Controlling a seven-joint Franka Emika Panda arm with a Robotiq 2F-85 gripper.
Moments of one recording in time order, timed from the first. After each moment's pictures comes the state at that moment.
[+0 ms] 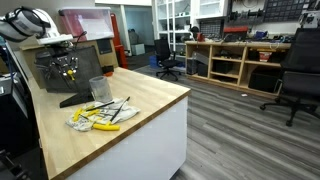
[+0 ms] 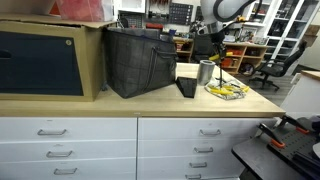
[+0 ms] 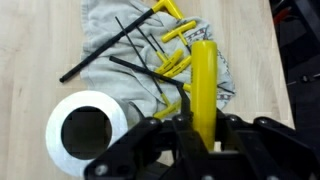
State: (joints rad) arm 0.13 0.29 0.16 -1.89 -0.51 1.85 -0.65
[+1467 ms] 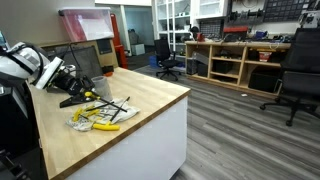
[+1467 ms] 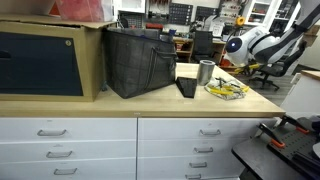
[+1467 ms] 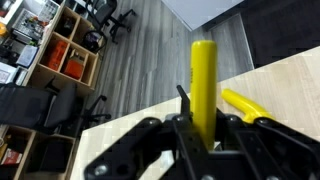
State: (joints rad) arm 0.06 0.23 0.03 -2.39 -1.43 2.04 0.27
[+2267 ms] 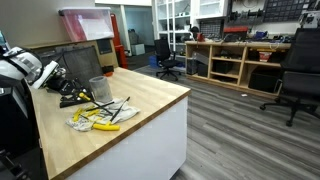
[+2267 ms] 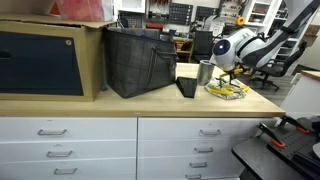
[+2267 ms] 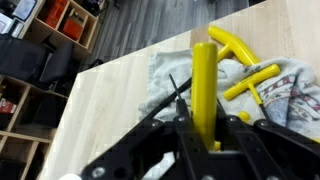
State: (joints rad) arm 0.13 0.31 0.15 -2.33 -1.36 2.04 0.21
